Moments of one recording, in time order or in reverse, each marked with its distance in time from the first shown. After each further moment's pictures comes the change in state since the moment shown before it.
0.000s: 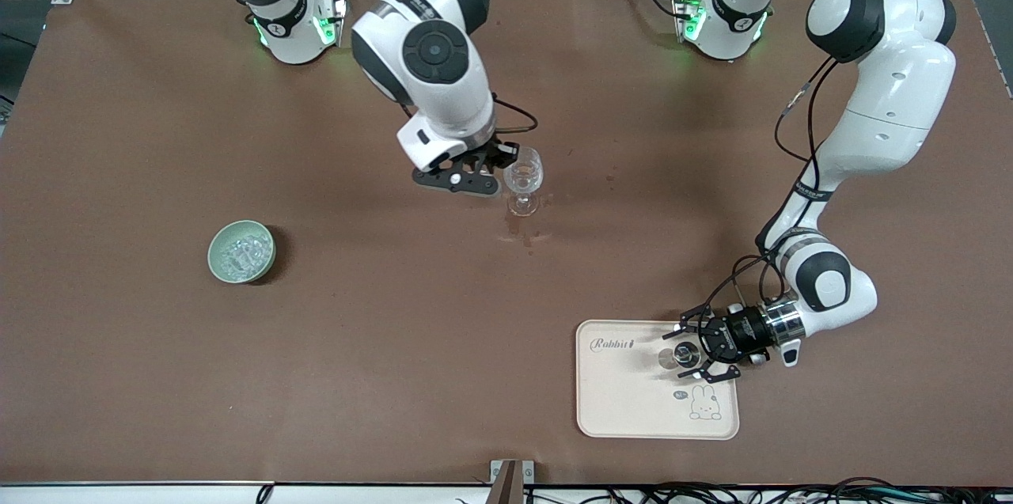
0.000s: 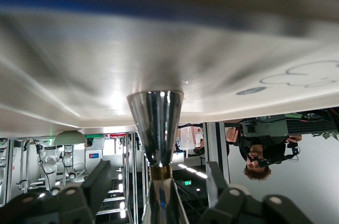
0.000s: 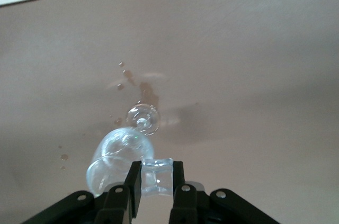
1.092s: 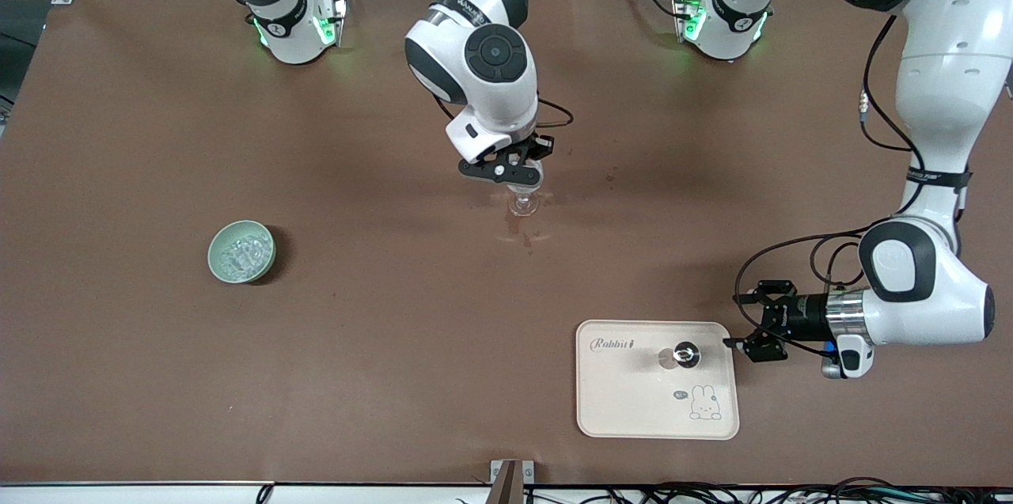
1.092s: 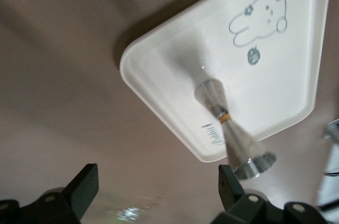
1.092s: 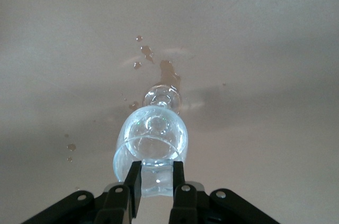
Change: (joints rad) left arm 0.055 -0.258 -0.041 0.025 0.959 -0.241 -0.020; right arm 0.085 0.086 -0.006 0.049 -0.024 0.025 0.071
